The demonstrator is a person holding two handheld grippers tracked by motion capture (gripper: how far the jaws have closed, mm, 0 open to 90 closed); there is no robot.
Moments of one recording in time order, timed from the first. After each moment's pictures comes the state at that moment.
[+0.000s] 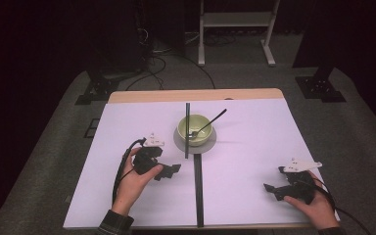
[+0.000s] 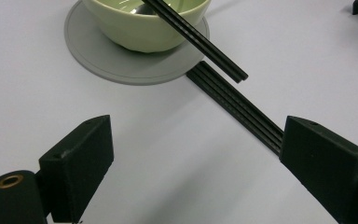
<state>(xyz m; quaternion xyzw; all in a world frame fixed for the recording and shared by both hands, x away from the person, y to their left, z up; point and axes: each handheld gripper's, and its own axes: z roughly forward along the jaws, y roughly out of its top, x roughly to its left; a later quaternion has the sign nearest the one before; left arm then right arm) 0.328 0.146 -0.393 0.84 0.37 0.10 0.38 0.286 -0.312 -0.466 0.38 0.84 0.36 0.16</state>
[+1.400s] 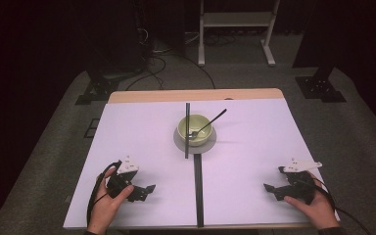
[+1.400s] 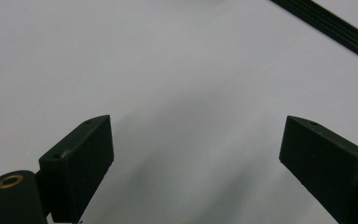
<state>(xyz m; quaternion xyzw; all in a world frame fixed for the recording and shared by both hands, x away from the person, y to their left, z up) 0.286 0.215 -0.437 0.85 0.37 0.14 0.35 0.286 -0.312 -0.466 0.38 0.84 0.36 0.16</state>
